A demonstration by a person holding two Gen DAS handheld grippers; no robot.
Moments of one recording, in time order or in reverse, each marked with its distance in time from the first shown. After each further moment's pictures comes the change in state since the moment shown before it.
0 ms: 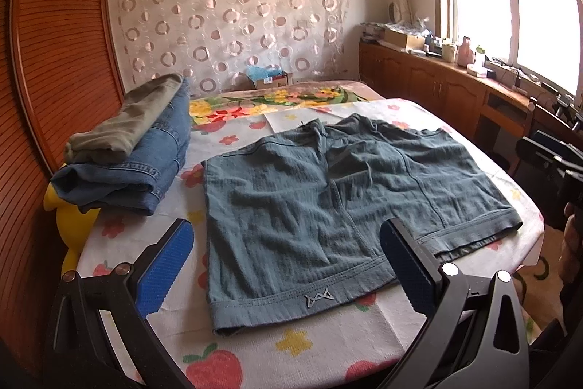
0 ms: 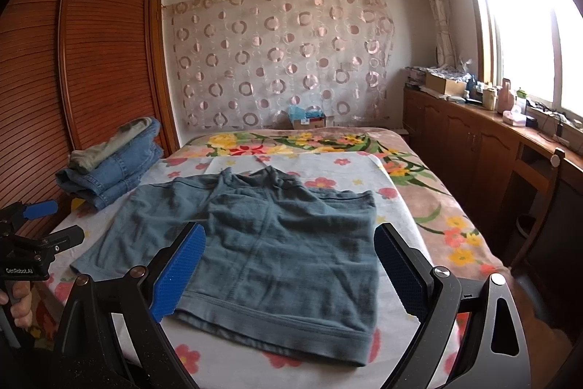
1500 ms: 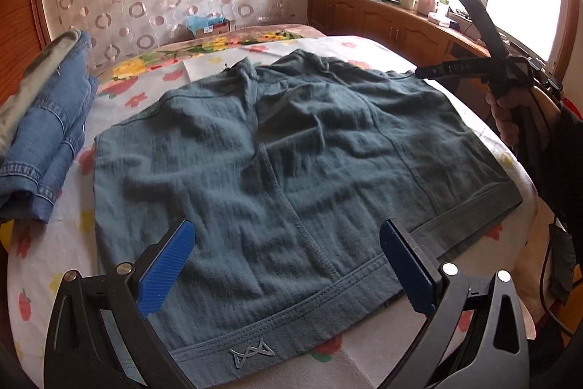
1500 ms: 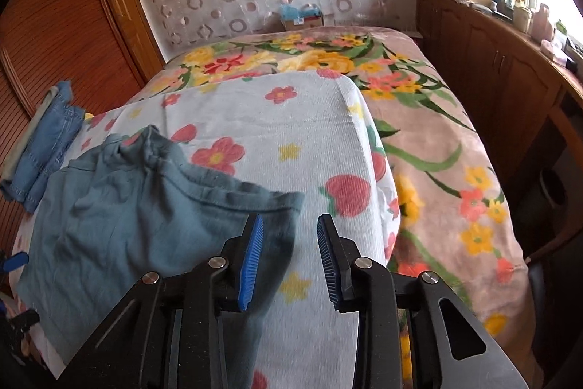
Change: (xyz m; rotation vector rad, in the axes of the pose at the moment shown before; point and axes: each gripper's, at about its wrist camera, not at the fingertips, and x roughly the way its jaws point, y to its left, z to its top) left arm 0.092 -0.036 0.002 0.077 0.237 -0.205; right arm 0.132 -0.108 0.080 0.057 0.451 0.065
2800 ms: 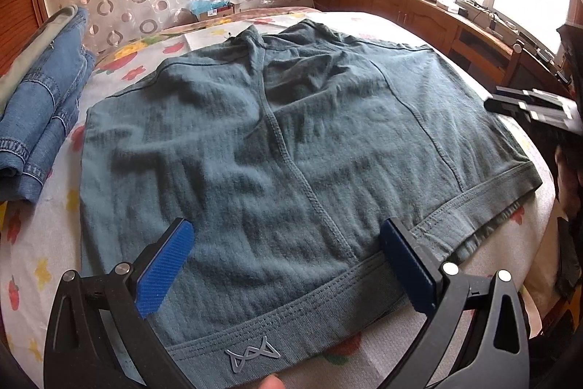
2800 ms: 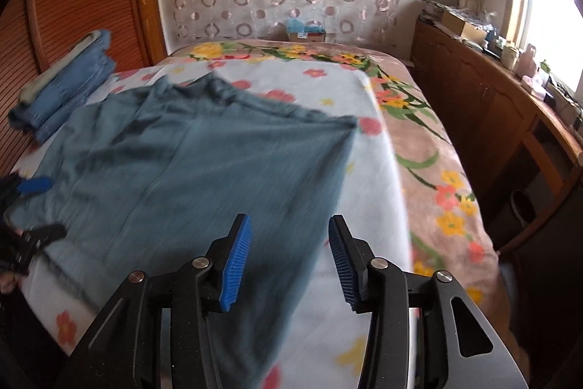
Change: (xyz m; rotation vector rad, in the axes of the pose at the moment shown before) left arm 0.018 0.002 -0.013 -0.005 0.061 0.022; right arm -0.141 0.064 -0.135 -0.148 -0.098 -0.110
